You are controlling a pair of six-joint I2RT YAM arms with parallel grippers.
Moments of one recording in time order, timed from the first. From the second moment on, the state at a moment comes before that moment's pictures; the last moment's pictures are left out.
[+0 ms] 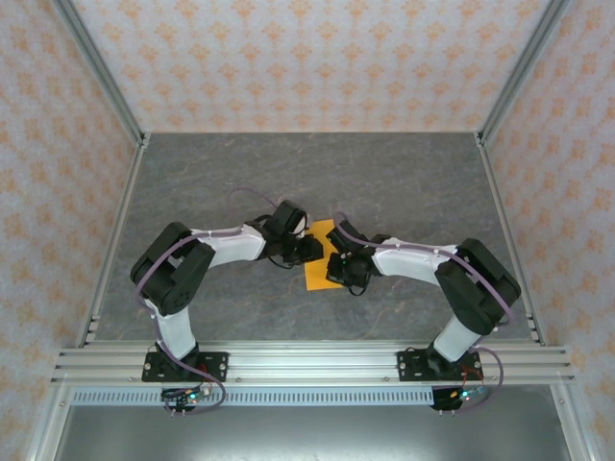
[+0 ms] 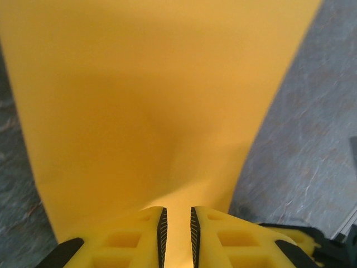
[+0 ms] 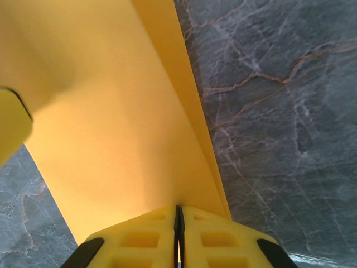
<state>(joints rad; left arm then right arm) -0.60 1.83 1.00 -0.15 0.41 -0.80 0.74 1.64 0.84 -0.43 -0.15 0.97</state>
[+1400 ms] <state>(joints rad) -0.44 2.07 1.30 -0.31 0.48 -0.72 0.75 1.64 0.84 -0.43 -0.12 0.96</state>
